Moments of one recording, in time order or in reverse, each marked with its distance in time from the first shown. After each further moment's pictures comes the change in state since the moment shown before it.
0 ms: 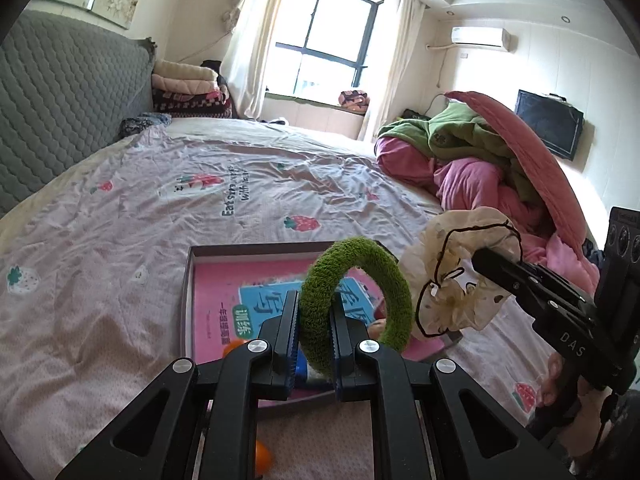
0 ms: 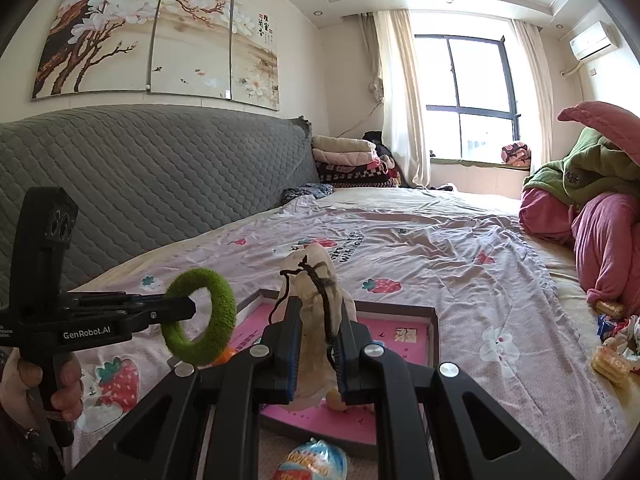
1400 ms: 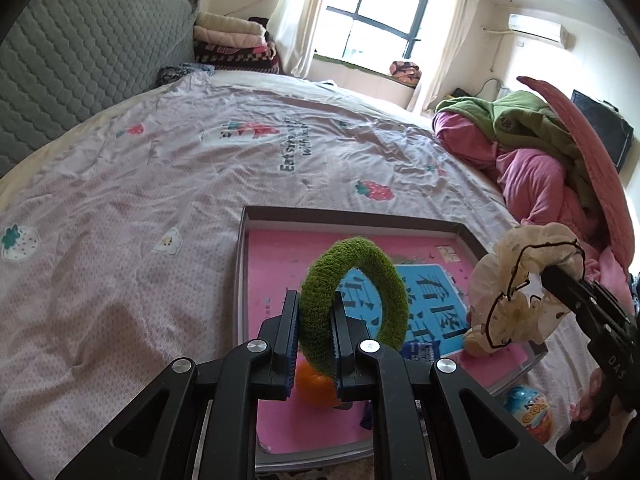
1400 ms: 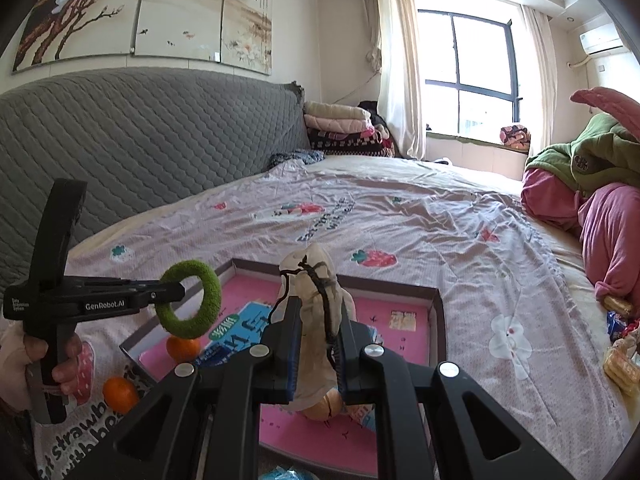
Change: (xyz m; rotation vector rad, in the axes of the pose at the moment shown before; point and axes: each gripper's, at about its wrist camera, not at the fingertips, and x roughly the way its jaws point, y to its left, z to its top) left arm 0.082 0.074 -0.005 -0.116 0.132 0.129; right arm 0.063 -0.008 -0.016 -0.028 0.132 -0.039
